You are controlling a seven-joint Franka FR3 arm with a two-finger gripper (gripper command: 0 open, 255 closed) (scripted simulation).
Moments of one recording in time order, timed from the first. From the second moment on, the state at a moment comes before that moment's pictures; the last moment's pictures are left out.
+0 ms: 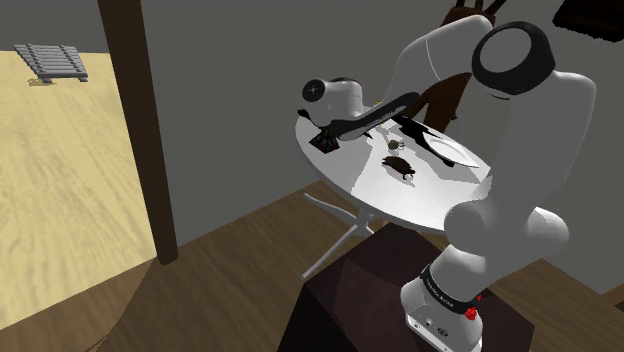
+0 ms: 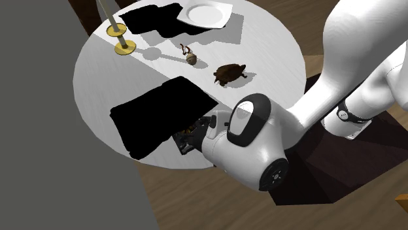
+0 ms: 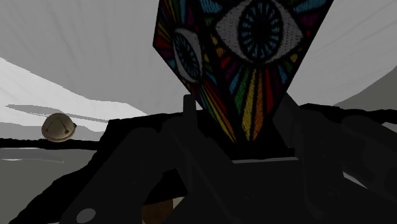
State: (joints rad) arm -0.58 0.39 0.58 -2.02 -1.40 2.15 2.12
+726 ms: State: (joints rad) arm -0.61 0.29 0.61 -2.01 -1.29 2.15 2.00
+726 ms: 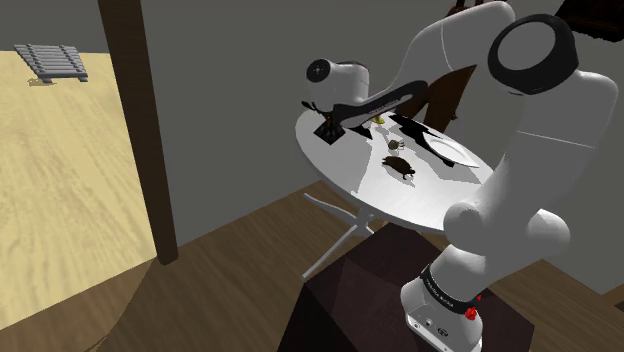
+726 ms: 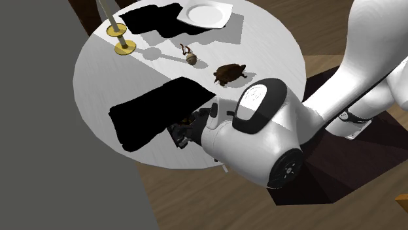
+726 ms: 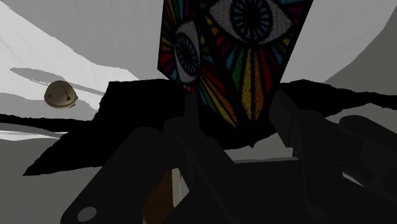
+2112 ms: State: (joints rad) arm -0.65 0.13 0.65 -1.94 -1.09 2.10 1.77
